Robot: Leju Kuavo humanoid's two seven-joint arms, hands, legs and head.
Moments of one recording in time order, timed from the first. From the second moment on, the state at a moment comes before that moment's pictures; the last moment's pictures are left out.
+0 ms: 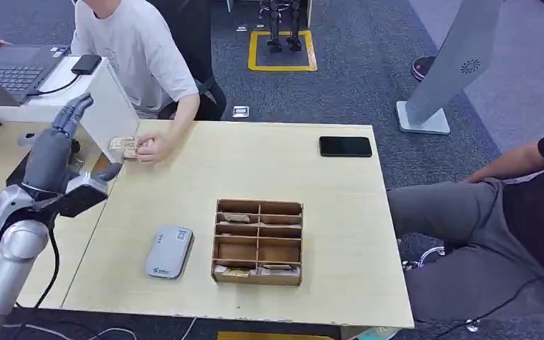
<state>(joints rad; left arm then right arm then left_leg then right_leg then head) -0.40 0.49 -0.26 -1.50 -0.47 0.16 -0.39 -0.05 0.02 -1.11 0.00 1.56 -0.23 -0.28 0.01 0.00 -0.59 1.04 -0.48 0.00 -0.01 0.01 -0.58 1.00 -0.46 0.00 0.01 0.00</state>
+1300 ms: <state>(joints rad) -0.13 0.58 -0.30 -1.85 -0.44 0.09 -0.45 -0.03 0.02 -1.13 0.00 1.55 -0.22 -0.28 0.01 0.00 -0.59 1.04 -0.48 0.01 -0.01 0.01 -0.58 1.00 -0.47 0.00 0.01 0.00</state>
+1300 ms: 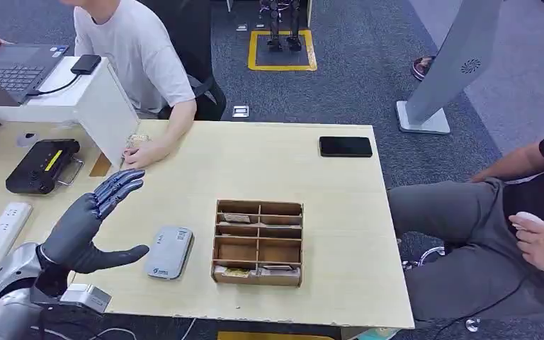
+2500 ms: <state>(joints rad) -0.08 0.43 -0.74 -1.68 -0.82 0.32 -0.19 -0.01 0.04 -1.15 0.01 1.49 -0.23 -0.28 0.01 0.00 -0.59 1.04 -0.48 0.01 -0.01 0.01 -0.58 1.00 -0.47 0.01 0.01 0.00</state>
